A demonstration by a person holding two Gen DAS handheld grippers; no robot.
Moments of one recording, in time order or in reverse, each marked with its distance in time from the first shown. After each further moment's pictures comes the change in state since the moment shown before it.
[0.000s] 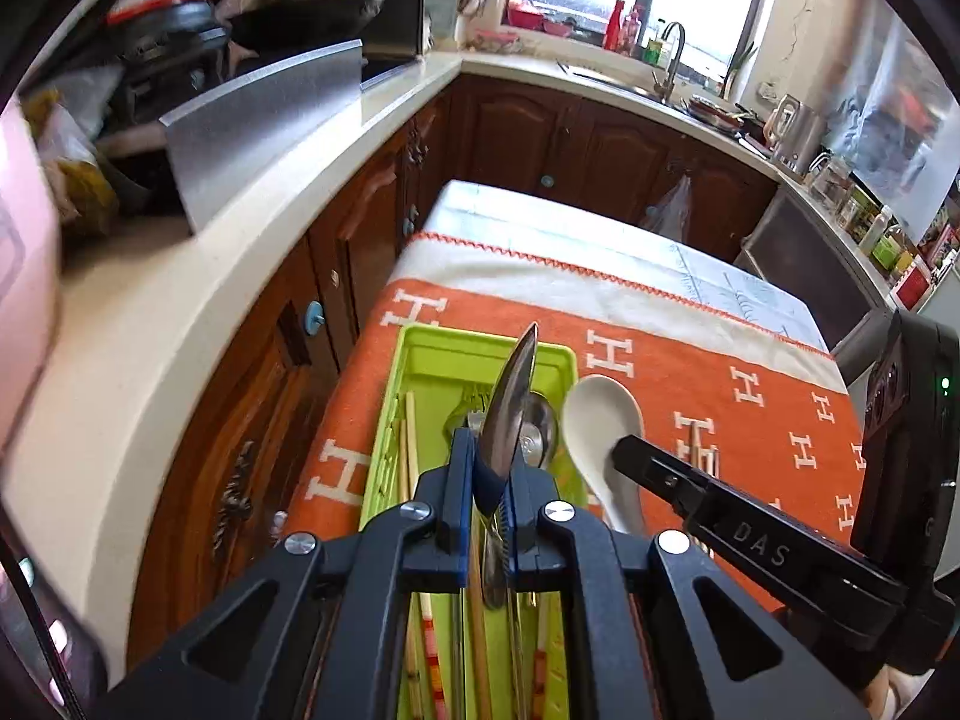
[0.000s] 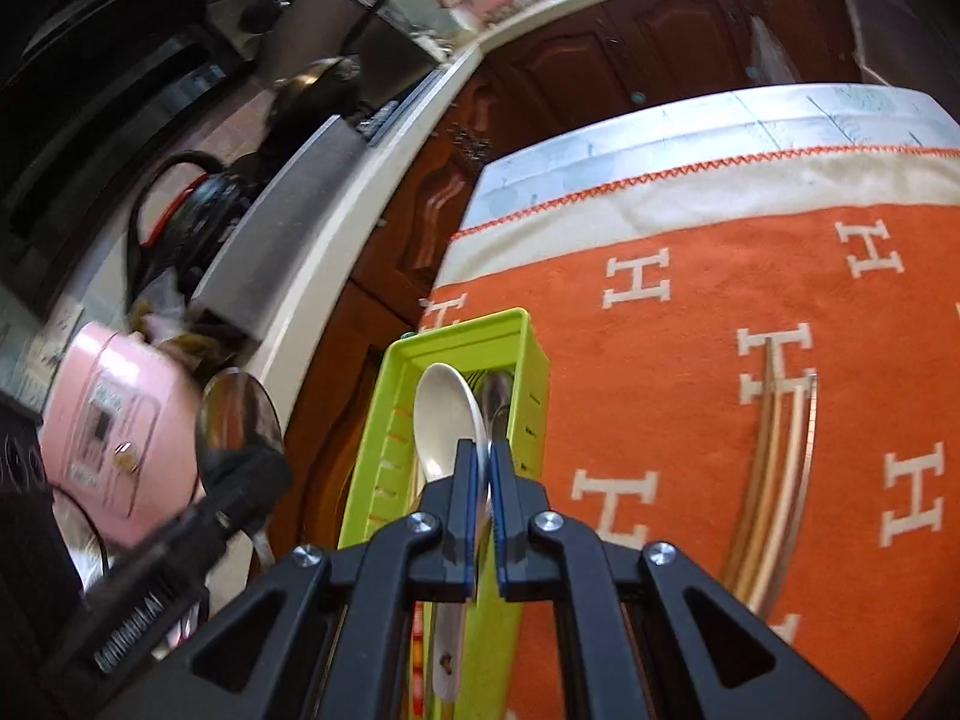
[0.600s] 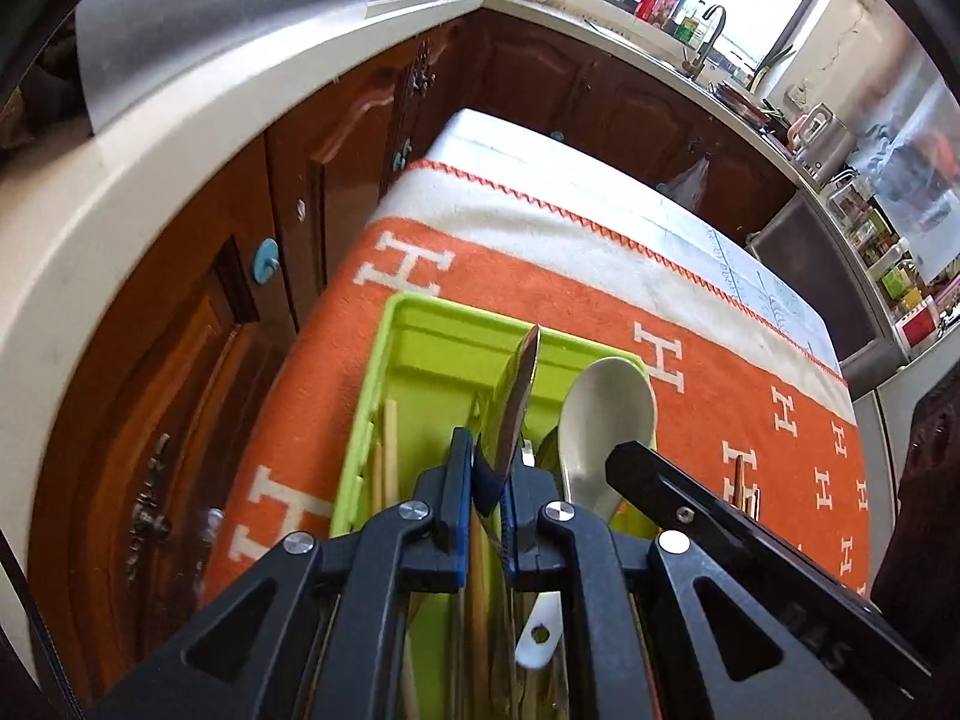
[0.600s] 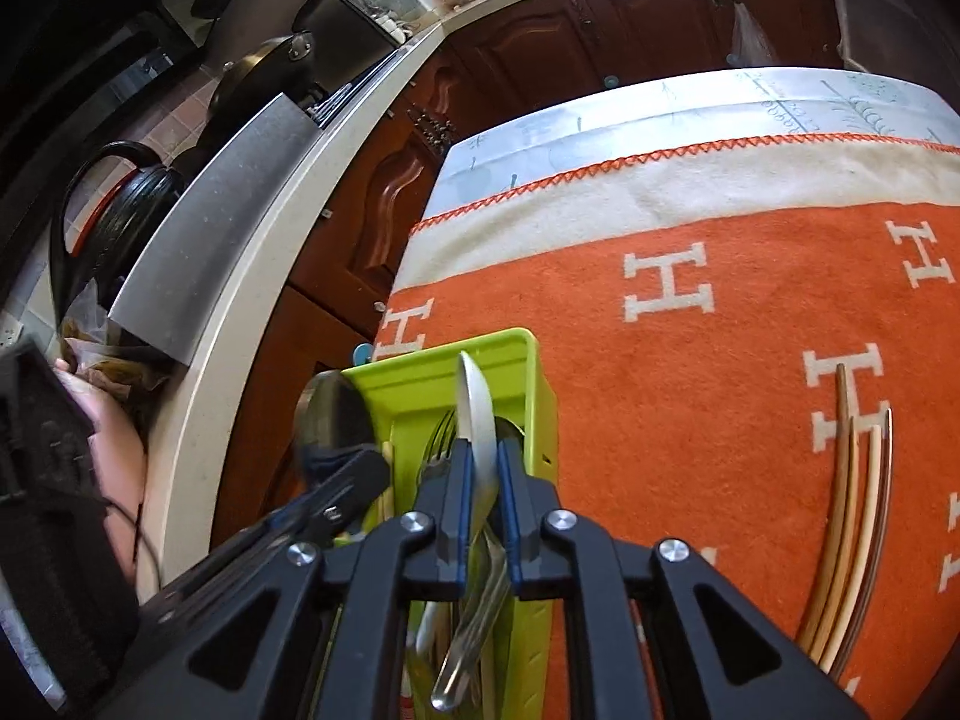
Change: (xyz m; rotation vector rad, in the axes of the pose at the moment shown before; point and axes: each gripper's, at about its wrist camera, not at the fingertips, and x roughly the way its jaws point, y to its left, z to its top) left arm 0.099 0.025 0.011 -0.116 0.121 -0.084; right arm 0.053 0.006 0.017 0.004 0.025 -0.064
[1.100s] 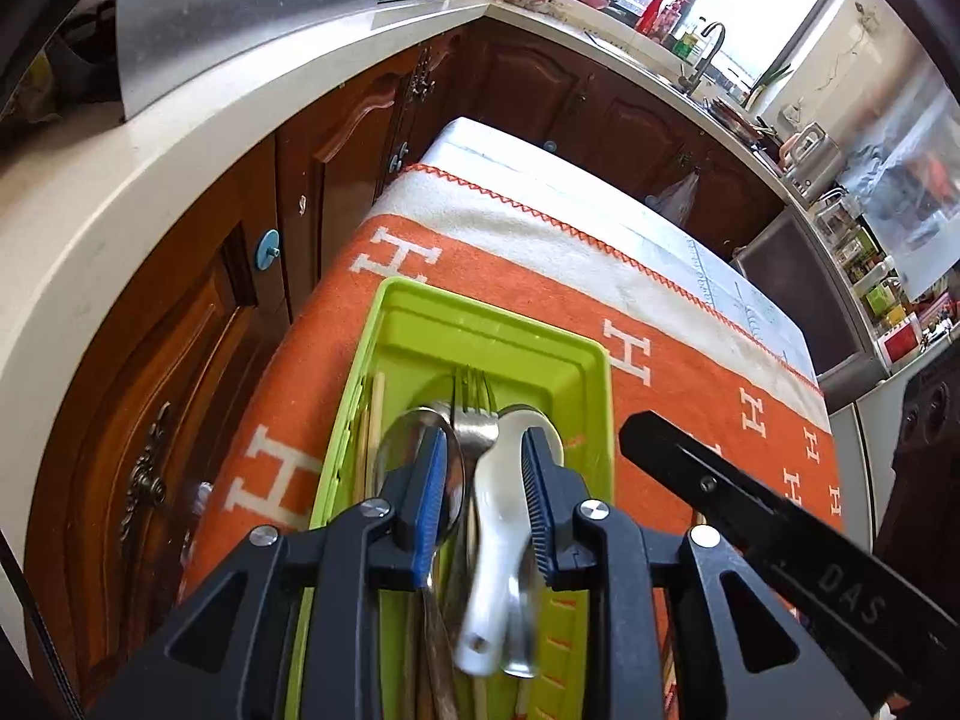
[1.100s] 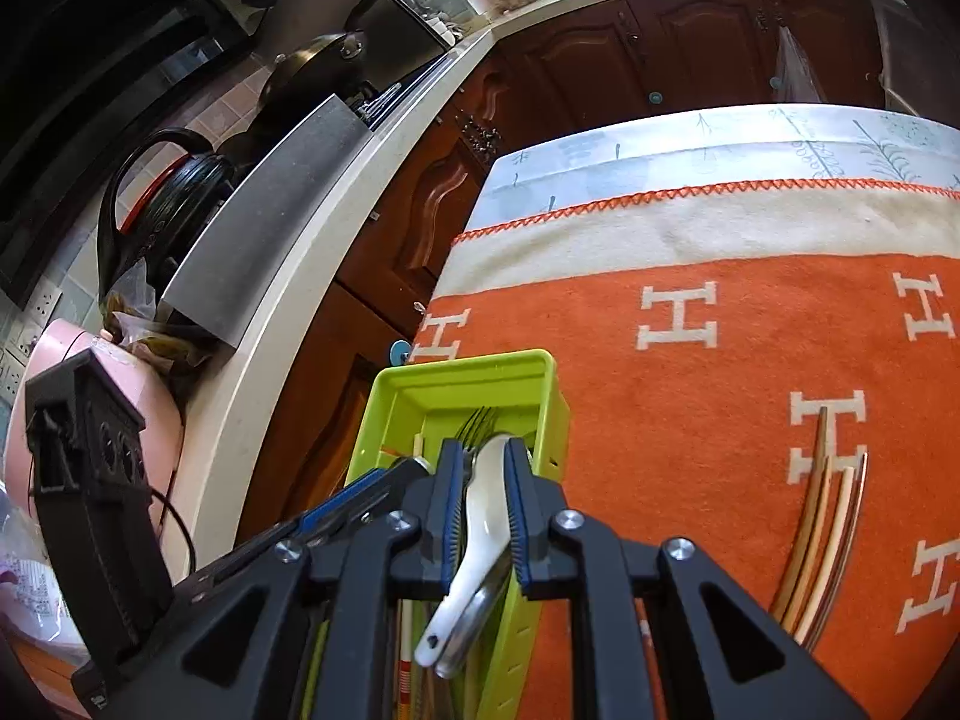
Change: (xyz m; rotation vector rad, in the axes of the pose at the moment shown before) left arm -0.027 -0.006 -0.012 -0.037 -0.024 -0.027; right arm -0.028 0.002 0.006 -0.086 0.001 0.068
